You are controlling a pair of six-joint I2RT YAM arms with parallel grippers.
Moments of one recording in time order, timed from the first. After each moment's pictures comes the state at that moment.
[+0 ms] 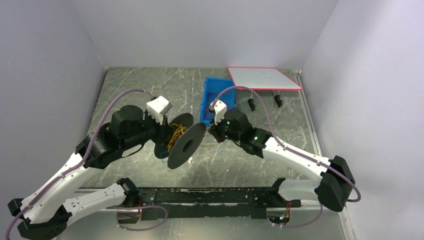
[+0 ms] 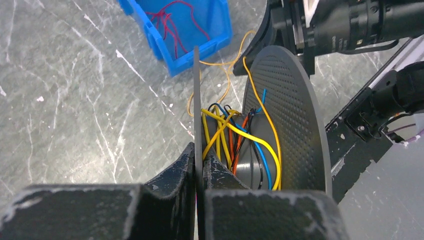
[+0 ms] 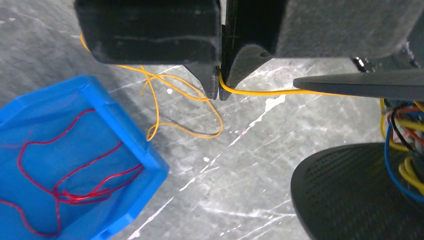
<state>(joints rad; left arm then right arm) -0.84 0.83 1.13 -0.74 -0.05 -0.16 0.86 1.23 0.88 -0.16 0.03 0.06</state>
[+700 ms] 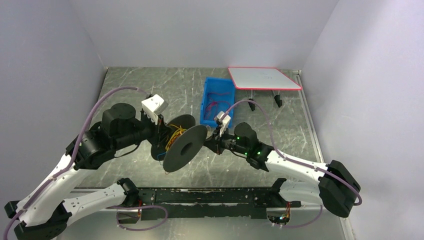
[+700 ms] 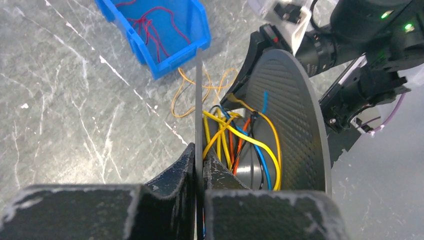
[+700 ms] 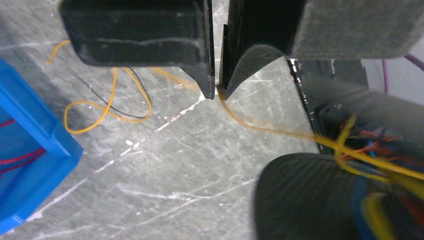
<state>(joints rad) -0.84 0.82 1.23 -0.82 0.03 -0.17 0.87 1.13 0.51 0.35 -0.26 0.24</state>
